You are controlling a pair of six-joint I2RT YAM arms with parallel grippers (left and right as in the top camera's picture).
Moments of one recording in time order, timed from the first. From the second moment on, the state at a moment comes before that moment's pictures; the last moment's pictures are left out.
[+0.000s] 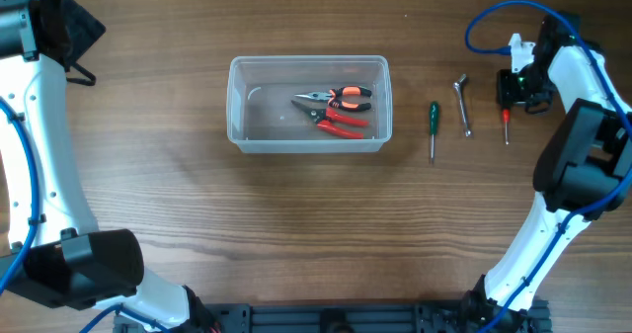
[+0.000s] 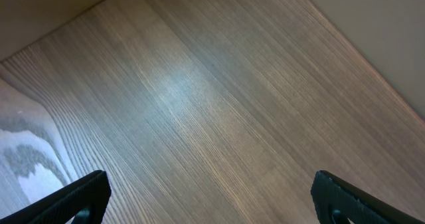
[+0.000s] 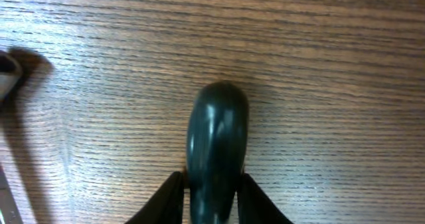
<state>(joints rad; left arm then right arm) 0.24 1.77 1.99 -1.22 -0.37 -0.57 -0.30 2.24 1.69 -0.84 -0.05 -0.32</state>
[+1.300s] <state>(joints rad) 0.24 1.77 1.99 -1.22 -0.37 -0.57 -0.24 1.99 1.69 -0.89 -0.12 -0.25</state>
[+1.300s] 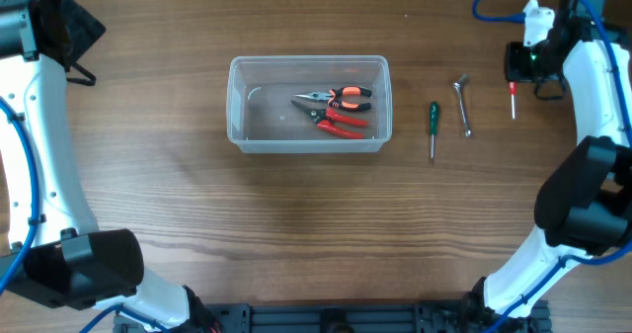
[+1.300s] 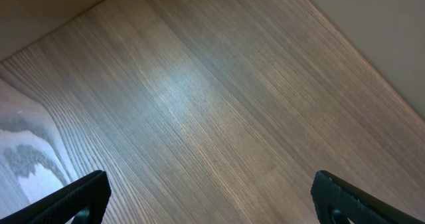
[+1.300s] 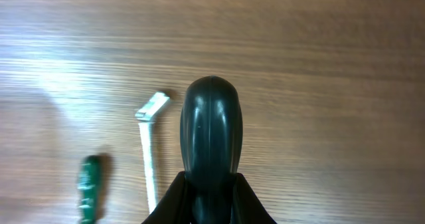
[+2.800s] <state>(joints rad) 0.24 1.77 1.99 -1.22 -0.37 -0.57 0.58 2.19 1.69 -0.39 -0.33 -1.04</state>
